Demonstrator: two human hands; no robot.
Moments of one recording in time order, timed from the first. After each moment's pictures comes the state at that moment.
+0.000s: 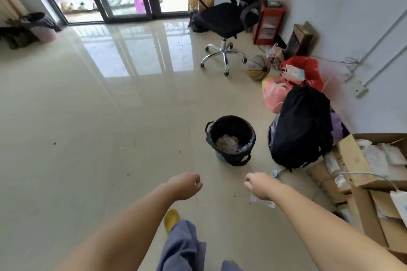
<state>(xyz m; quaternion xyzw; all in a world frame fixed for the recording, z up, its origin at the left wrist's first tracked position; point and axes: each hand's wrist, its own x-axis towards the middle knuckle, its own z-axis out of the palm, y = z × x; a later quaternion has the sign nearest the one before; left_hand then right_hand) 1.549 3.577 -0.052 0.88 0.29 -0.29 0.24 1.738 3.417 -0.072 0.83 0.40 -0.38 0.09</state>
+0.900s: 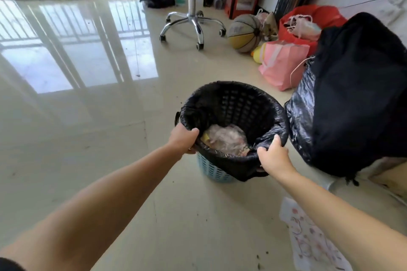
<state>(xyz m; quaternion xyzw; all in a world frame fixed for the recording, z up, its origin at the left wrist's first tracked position) 1.835 3.789 -0.553 0.70 0.45 0.03 0.56 1.941 3.590 -0.558 0.94 0.07 -0.20 -0.27</state>
